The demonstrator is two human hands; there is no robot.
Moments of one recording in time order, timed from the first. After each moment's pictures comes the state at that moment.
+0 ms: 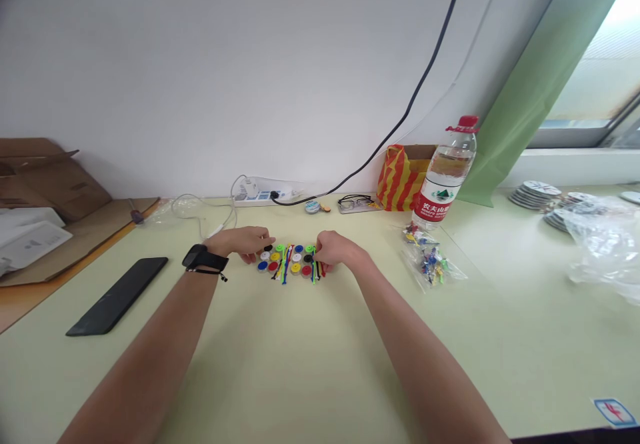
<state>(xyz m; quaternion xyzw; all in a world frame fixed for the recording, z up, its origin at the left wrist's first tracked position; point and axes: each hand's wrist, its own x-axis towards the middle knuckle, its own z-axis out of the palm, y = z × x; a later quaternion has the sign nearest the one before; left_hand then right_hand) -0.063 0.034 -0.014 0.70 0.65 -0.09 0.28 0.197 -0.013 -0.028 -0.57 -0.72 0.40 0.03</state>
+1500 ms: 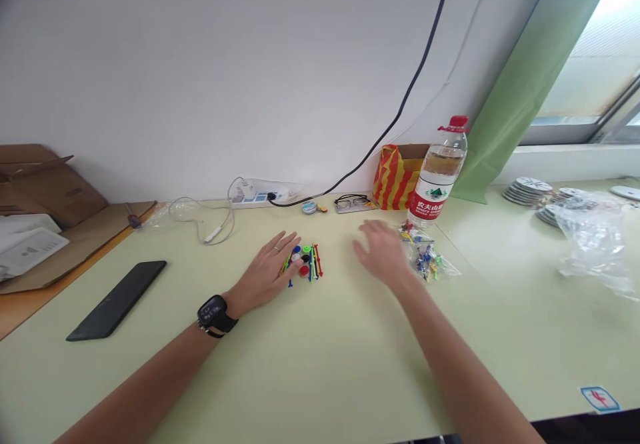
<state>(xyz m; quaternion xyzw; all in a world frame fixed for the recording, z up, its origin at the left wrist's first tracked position) -0.017 -0.061 -0.060 0.87 0.45 0.18 0.05 0.292 -0.057 -0.067 -0.64 -0.74 0.00 0.22</state>
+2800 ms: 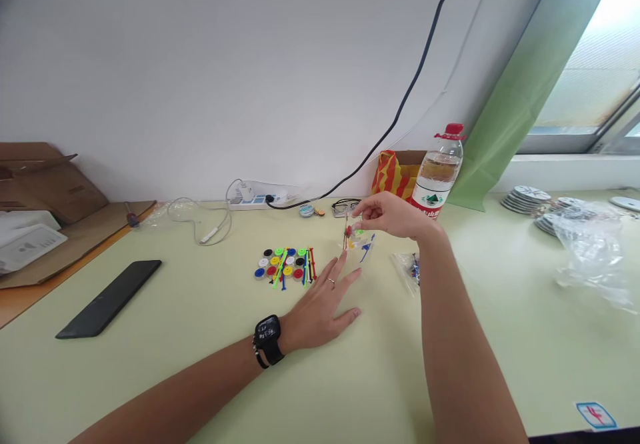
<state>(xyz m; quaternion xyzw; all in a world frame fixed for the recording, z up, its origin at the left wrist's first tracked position) 0.092 -0.113 -0.087 0.89 0.36 0.19 0.20 0.335 -0.028 0.048 -0.50 -0.78 0.31 0.23</state>
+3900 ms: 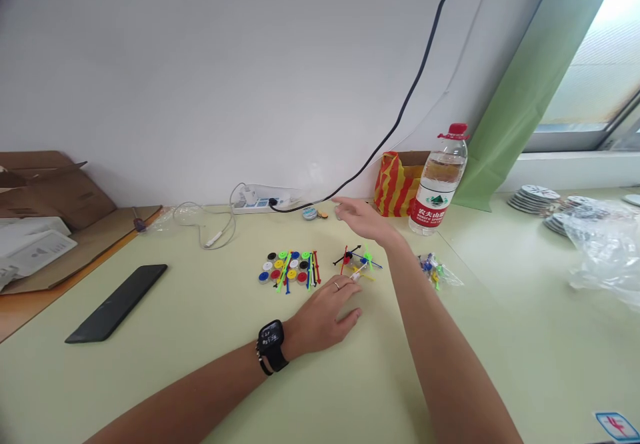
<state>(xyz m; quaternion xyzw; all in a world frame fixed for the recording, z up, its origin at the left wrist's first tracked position) 0.095 -0.109 -0.092 0.90 0.28 0.29 0.18 0.278 -0.001 0.009 -0.49 -0.71 0.37 0.36</state>
